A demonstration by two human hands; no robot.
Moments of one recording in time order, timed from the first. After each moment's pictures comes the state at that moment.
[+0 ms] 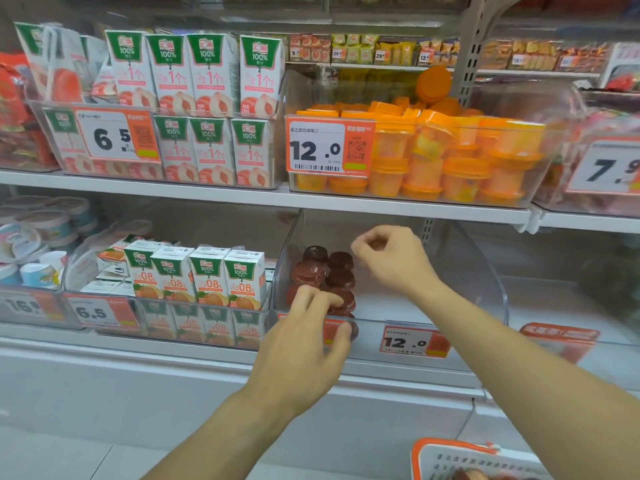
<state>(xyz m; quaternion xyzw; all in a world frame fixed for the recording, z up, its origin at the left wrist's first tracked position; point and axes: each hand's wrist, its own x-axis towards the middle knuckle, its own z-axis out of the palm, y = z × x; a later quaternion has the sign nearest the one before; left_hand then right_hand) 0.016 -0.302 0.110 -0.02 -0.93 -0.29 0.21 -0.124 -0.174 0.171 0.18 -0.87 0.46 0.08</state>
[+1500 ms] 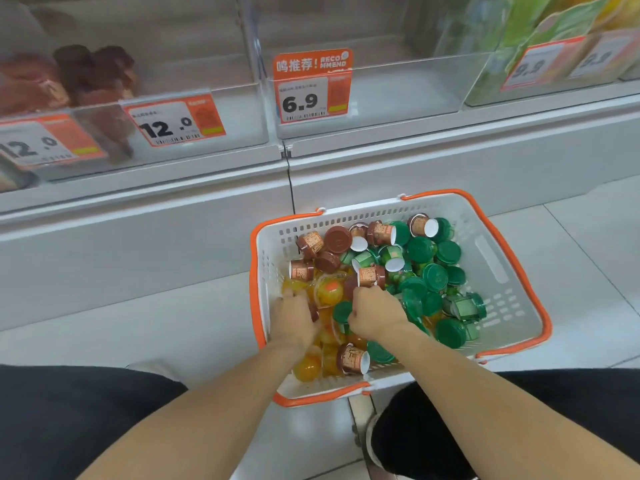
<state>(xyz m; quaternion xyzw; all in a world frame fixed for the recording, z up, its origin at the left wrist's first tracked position) 0.084 -0.036 -0.182 0.05 -0.97 -0.20 -0.13 0.077 0.126 -0.133 0.03 -0.97 0.09 -0.24</state>
